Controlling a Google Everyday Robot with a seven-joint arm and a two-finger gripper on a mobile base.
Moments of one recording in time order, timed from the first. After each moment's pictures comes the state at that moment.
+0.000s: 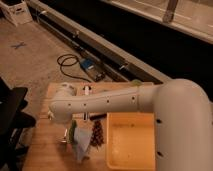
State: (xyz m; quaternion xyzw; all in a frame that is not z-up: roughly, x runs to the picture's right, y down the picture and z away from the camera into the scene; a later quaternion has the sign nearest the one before) arm -0.231 0.181 0.743 -0.15 -0.31 -0.54 0.76
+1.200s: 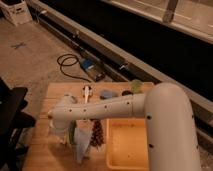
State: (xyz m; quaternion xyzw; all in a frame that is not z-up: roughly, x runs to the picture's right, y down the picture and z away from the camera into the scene) arm -0.257 0.261 0.755 -0.20 -0.40 -0.50 0.74
